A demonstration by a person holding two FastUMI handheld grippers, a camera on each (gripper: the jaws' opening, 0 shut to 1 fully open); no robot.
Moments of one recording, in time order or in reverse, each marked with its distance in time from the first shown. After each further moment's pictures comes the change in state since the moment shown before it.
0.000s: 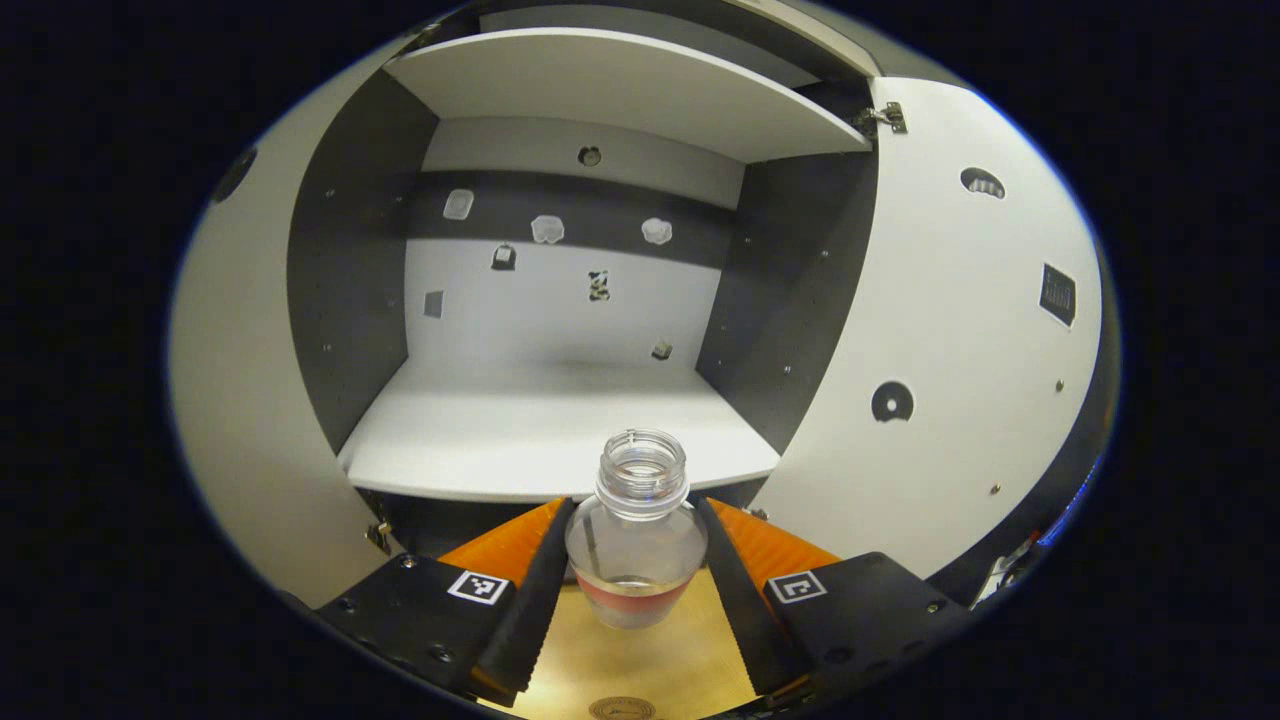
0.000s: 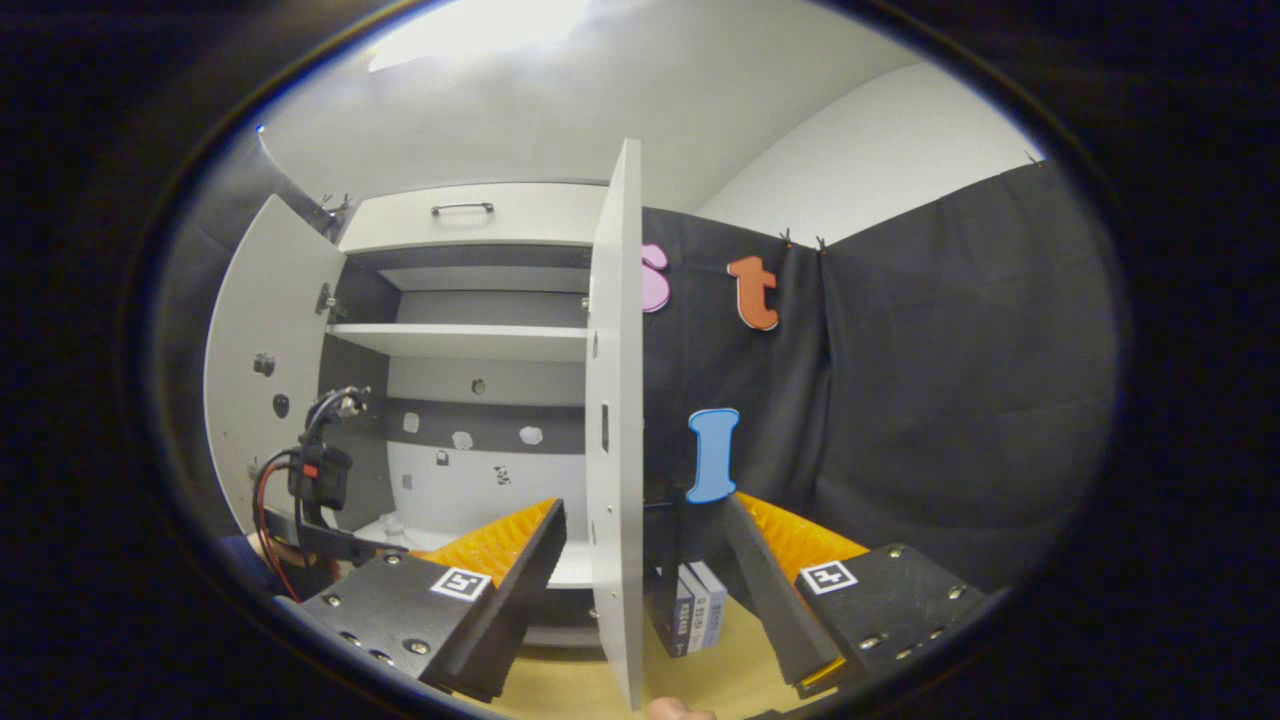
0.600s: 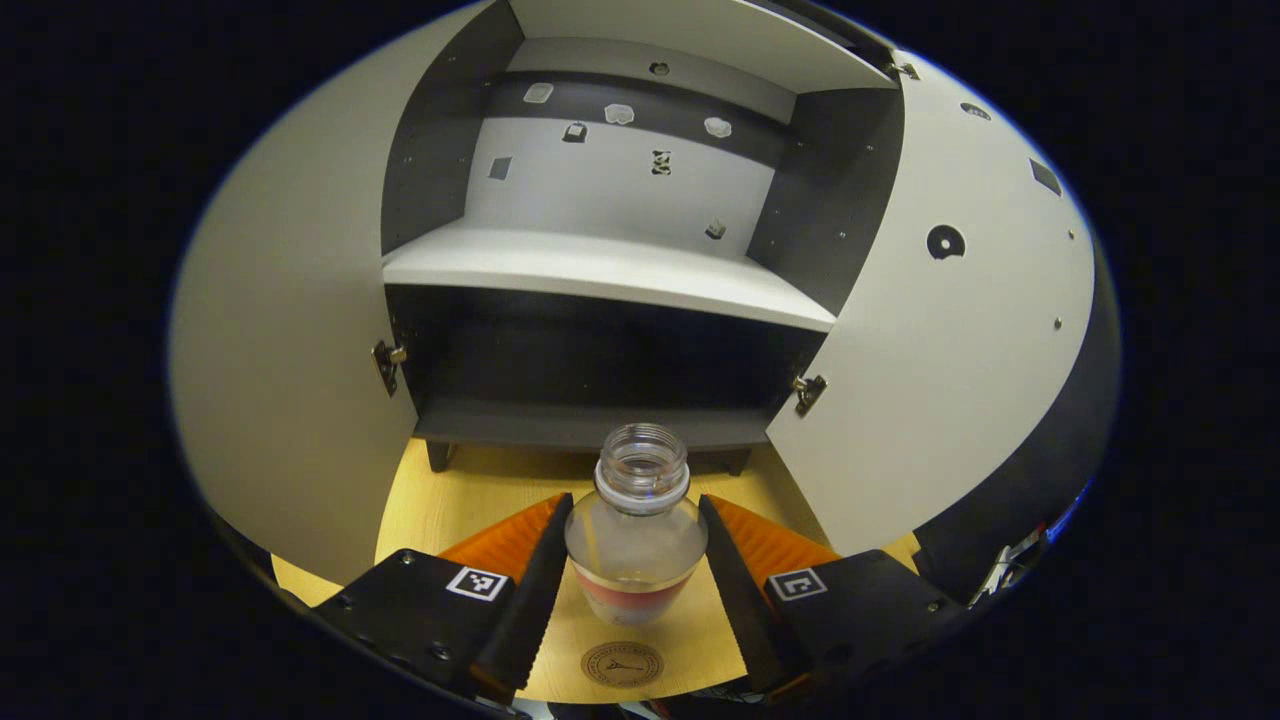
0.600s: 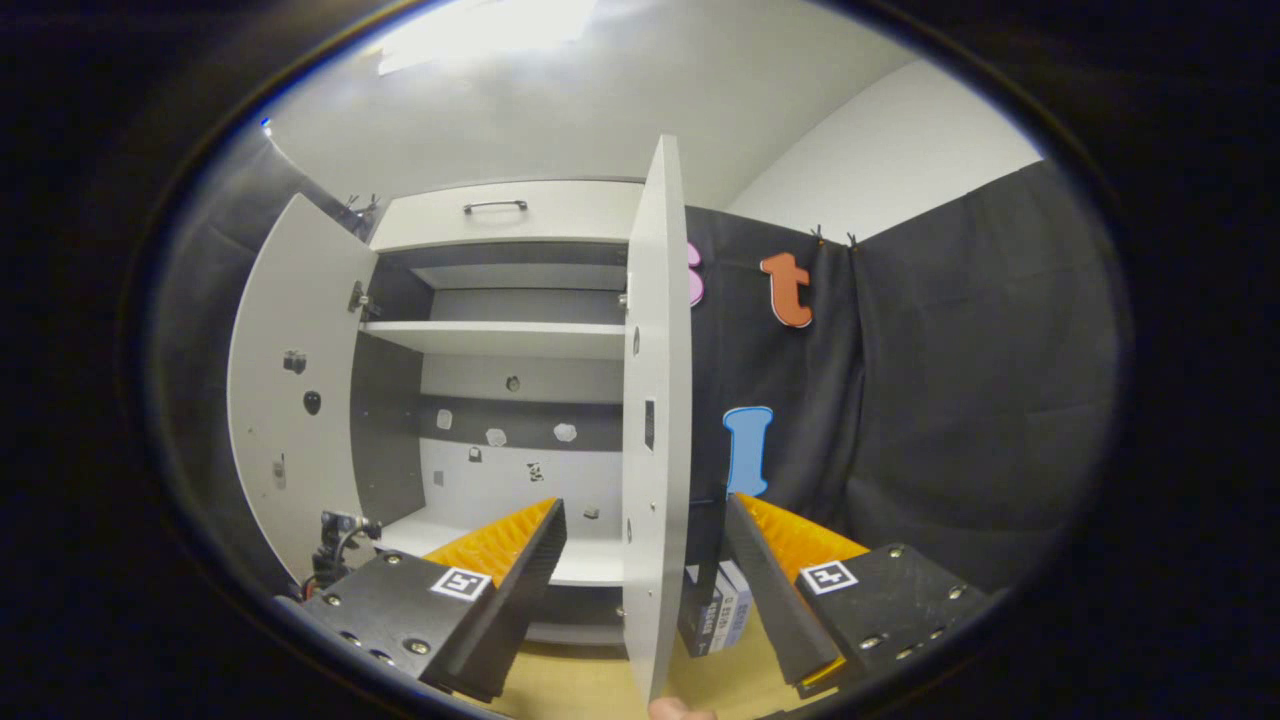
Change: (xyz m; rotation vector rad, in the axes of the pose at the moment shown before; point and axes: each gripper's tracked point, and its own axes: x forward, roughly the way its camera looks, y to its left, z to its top) left arm -0.012 0.033 -0.161 -0.080 0.148 0.079; right arm -0.003 0.021 -0.004 -0.002 0.009 0.075
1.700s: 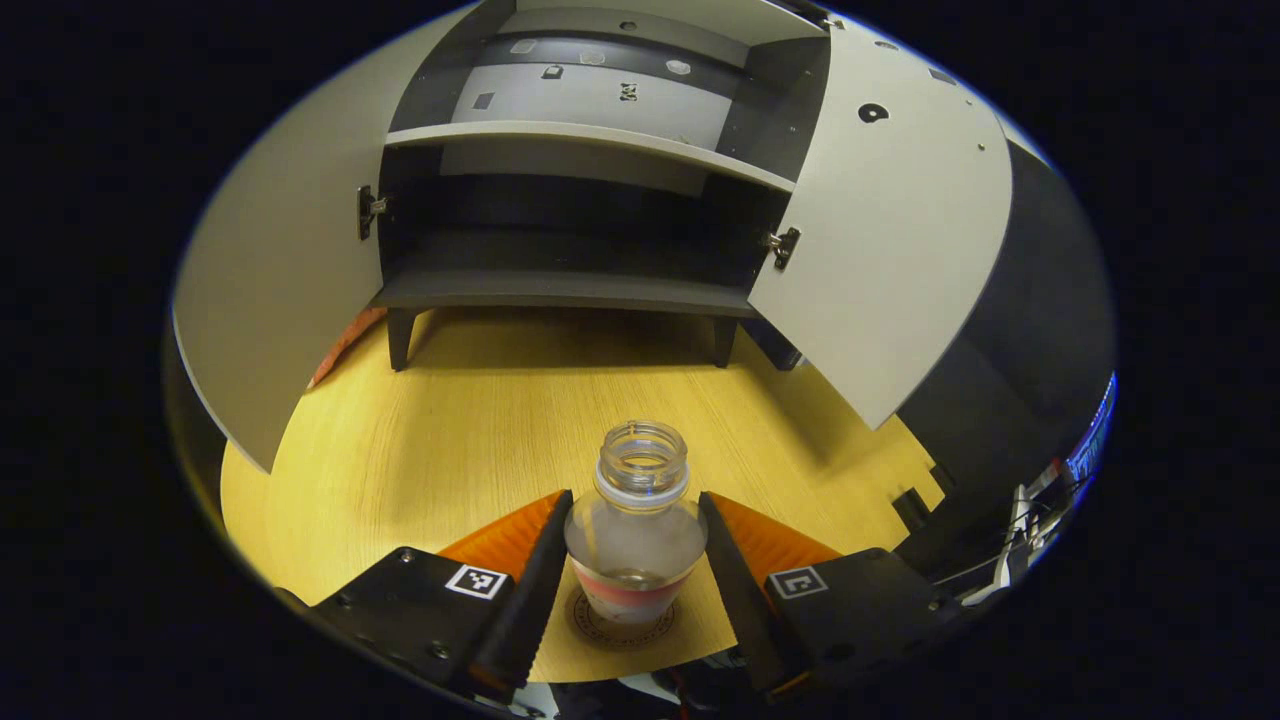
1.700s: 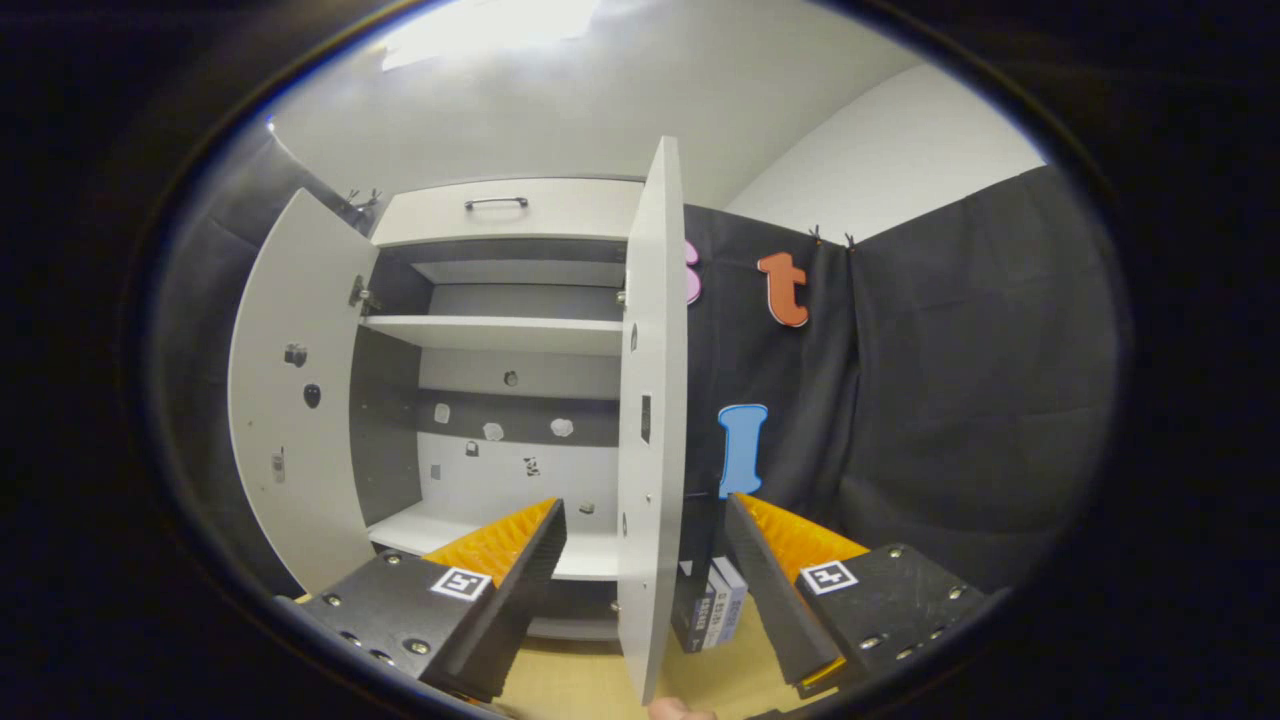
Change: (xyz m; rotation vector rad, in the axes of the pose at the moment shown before) left arm 0.001 -0.003 -0.149 0.050 0.084 -0.091; right arm -0.009 -0.003 -0.001 -0.014 0.012 -0.012
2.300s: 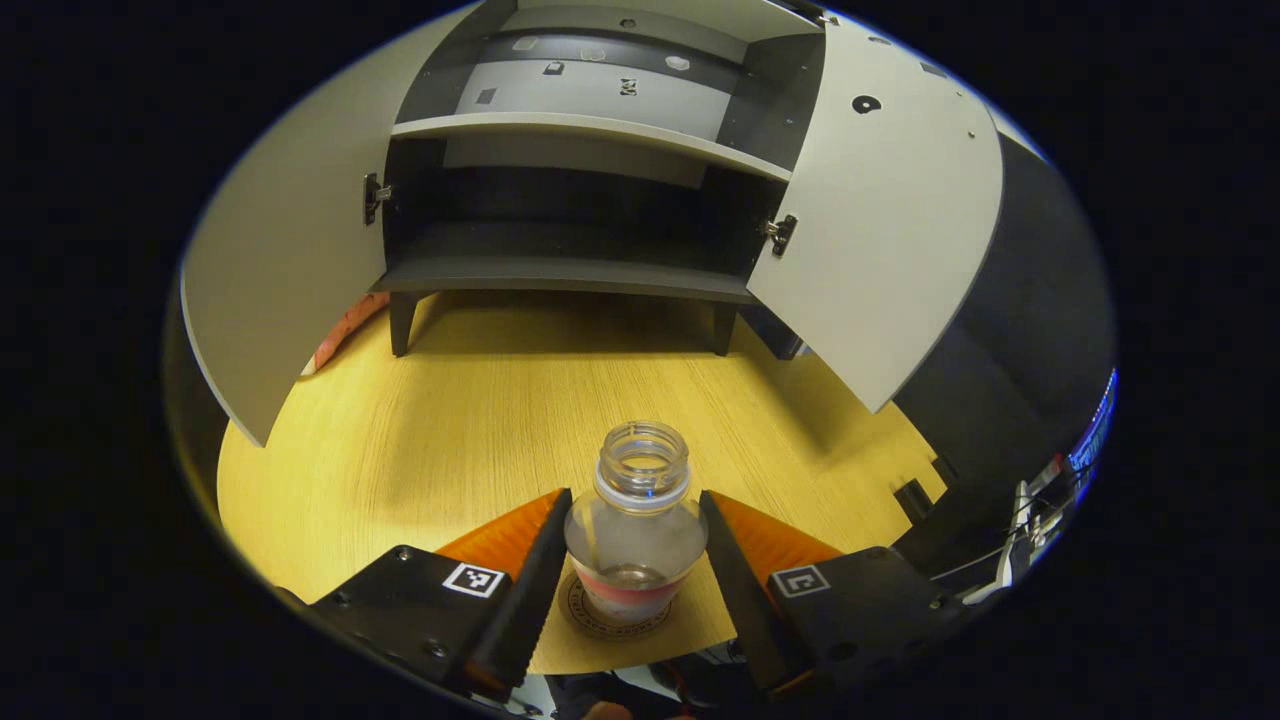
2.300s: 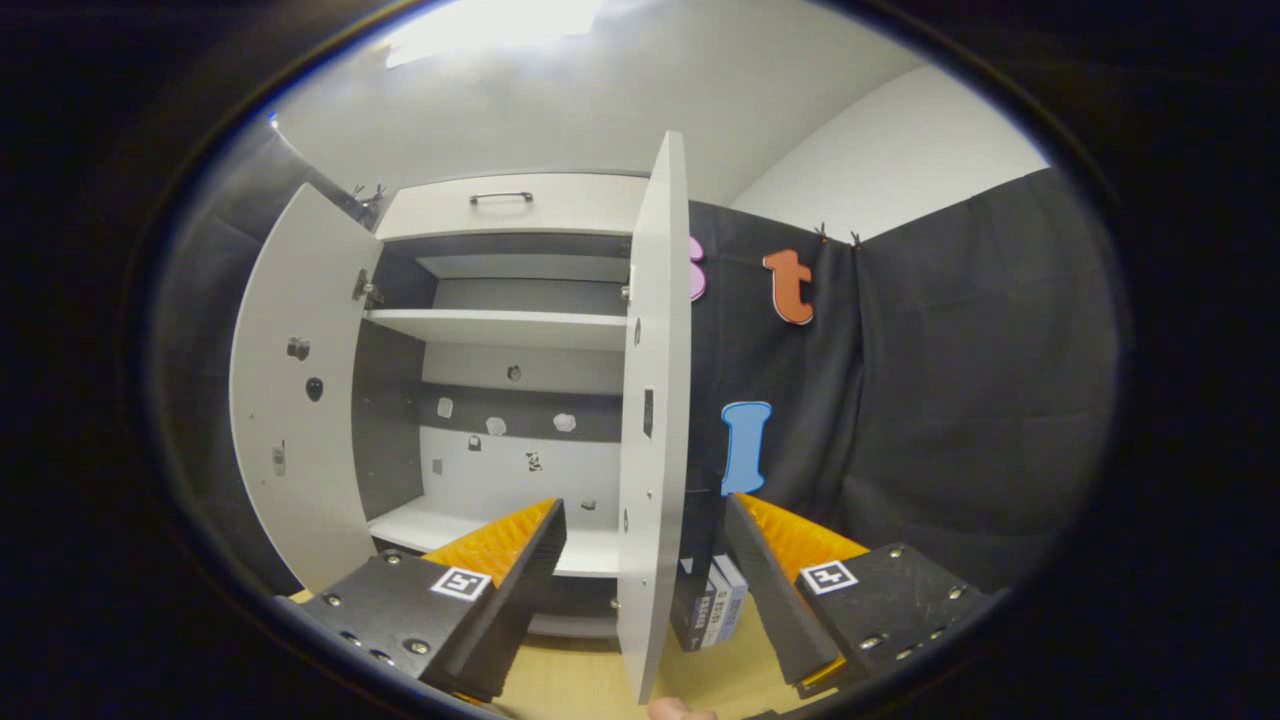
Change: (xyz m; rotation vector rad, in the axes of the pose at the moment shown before) left arm -0.004 -0.003 -0.013 0.014 -0.003 0.010; right arm 0.004 0.000 -0.004 -0.011 0.011 0.013
